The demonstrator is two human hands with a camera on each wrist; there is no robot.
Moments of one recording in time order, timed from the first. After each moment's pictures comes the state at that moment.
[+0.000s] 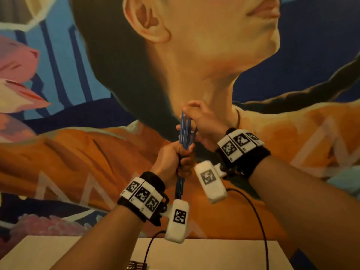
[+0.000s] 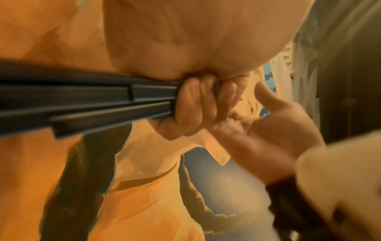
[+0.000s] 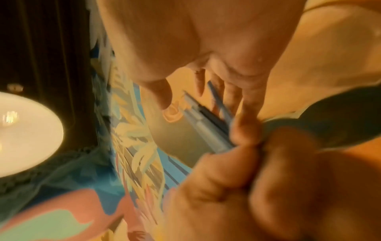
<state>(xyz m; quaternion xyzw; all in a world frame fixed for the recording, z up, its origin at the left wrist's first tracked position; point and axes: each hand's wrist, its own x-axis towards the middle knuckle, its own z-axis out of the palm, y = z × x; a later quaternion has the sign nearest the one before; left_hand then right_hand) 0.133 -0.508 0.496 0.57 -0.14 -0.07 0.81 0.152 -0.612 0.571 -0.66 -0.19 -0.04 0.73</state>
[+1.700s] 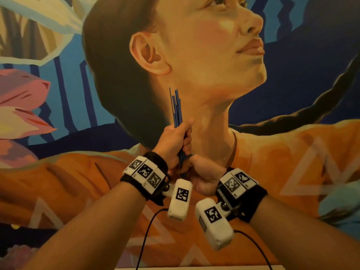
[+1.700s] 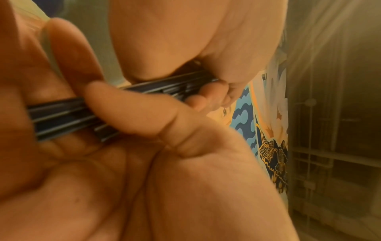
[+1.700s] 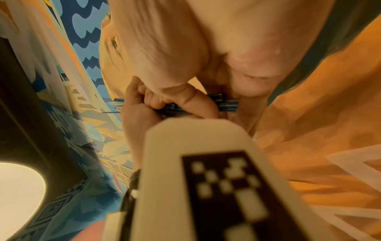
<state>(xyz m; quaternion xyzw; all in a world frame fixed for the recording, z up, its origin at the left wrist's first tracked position) 0.132 -0.507 0.594 0.64 -0.16 0.07 0.75 0.128 -0.601 0.544 -0.56 -0.15 0.17 0.80</state>
